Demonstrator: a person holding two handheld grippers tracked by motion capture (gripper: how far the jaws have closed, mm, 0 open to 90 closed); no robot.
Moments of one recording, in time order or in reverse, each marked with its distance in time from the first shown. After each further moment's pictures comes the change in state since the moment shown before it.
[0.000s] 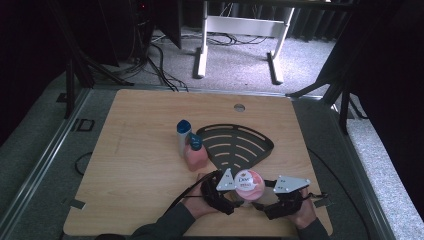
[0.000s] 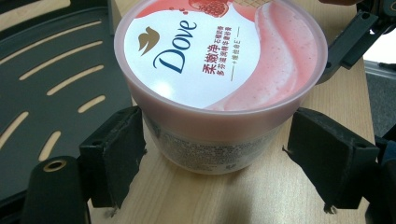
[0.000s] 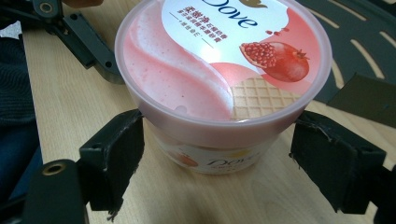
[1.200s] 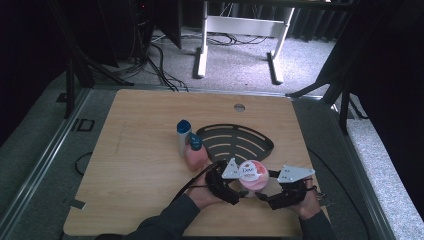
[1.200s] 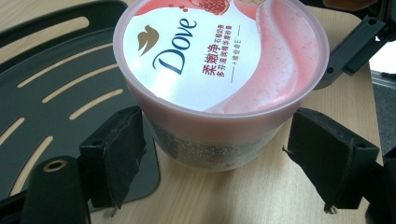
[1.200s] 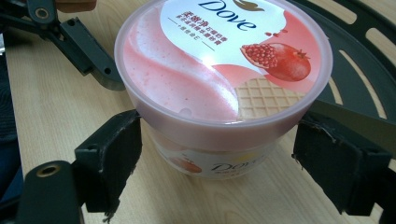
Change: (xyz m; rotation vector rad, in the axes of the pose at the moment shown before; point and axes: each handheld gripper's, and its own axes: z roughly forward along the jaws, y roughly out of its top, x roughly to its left) left arm 0.016 0.026 0.001 0.002 0.005 -0.020; right arm -0.019 0.018 -0.012 -0.005 -0.034 0.001
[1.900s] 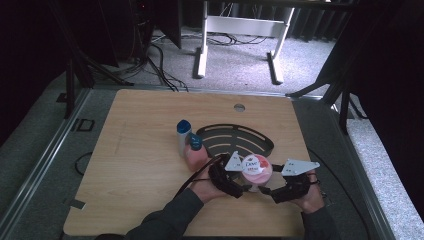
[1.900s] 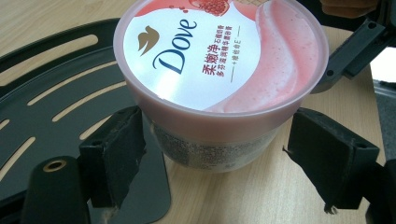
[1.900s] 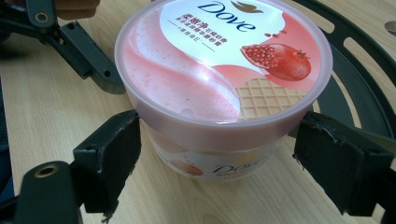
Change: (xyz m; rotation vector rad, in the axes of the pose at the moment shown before) left arm 0.011 0.015 0.003 -0.015 -0.006 -0.014; right arm -0.016 0.008 -0.007 -0.016 -0.006 0.013
